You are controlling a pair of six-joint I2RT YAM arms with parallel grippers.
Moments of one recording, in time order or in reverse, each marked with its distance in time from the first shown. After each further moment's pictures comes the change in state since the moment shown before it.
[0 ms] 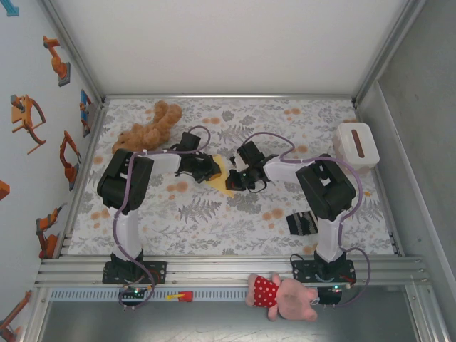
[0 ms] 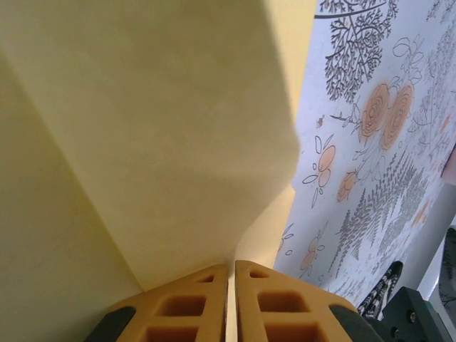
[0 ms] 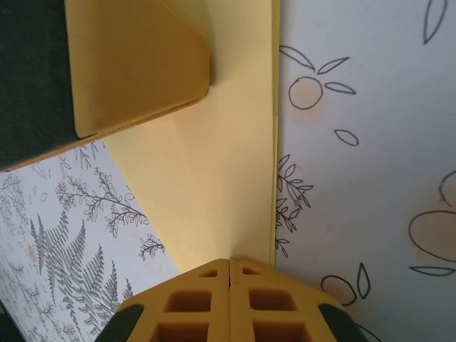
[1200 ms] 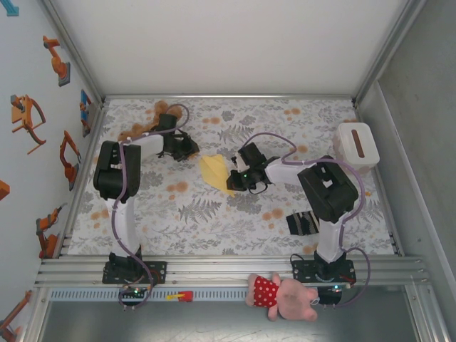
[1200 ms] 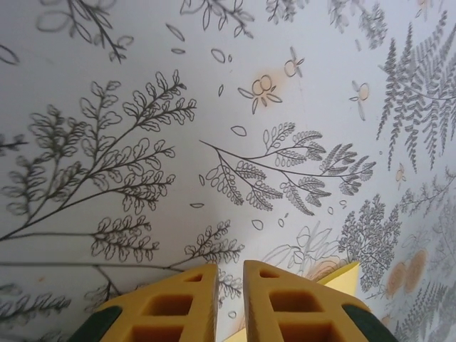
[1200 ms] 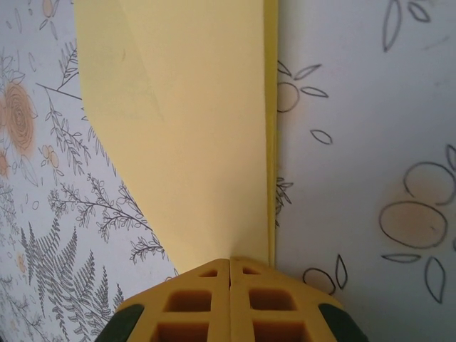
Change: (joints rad) left arm 0.212 0.087 0.235 -0.146 -0.109 0.231; right arm 0.003 -0.038 -0.042 0.048 0.046 0.034
